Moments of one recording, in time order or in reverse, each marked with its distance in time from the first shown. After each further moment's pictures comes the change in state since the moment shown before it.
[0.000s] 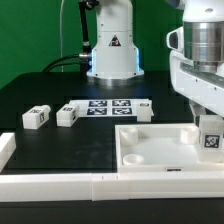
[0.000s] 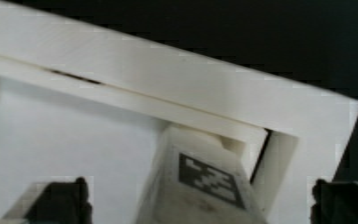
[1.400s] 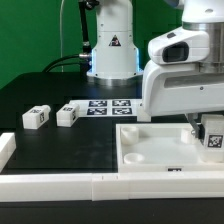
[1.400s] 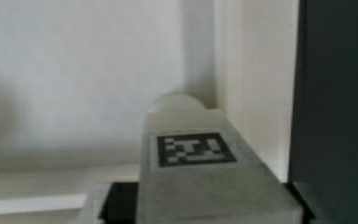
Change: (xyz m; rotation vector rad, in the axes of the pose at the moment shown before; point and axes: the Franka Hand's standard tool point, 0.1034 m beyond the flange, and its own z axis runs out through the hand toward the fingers) arm 0.004 0.001 0.001 -0.014 -0.002 -1.159
